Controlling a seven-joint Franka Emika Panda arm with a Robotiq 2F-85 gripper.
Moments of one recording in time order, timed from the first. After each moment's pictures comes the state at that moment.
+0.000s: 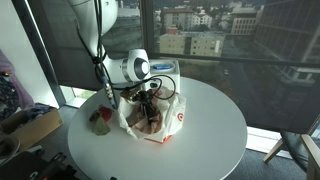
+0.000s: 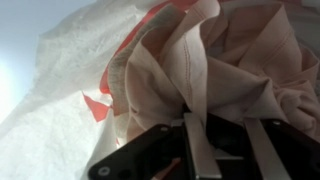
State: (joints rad) arm 0.20 0.64 -0.19 -2.04 -0.22 2.48 0.76
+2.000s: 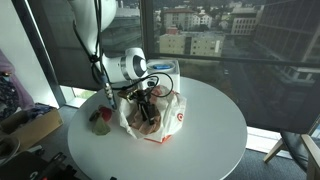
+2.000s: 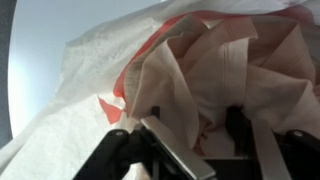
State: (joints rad) arm 0.16 0.61 -0.14 -2.07 -0.32 2.44 0.83
